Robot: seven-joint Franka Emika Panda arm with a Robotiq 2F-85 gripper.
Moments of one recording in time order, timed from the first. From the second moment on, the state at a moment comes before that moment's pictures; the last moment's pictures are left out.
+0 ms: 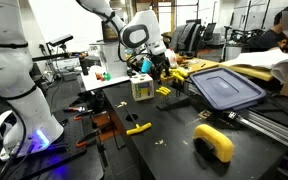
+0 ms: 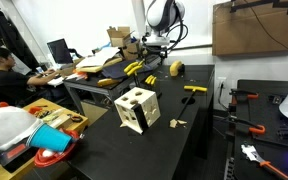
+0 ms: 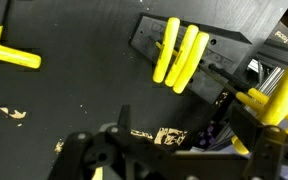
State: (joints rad) arm -0.02 0.22 -0.15 -2.21 0.04 2.71 0.95
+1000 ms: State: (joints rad) arm 0.00 -0.04 -0.07 -2.19 -0.09 2.11 0.65
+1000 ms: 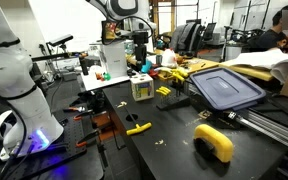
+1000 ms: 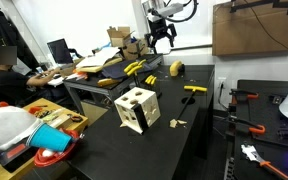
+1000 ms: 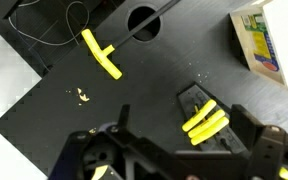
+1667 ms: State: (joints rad) arm 0.05 0.02 0.05 -2.02 -0.09 1.79 0.29
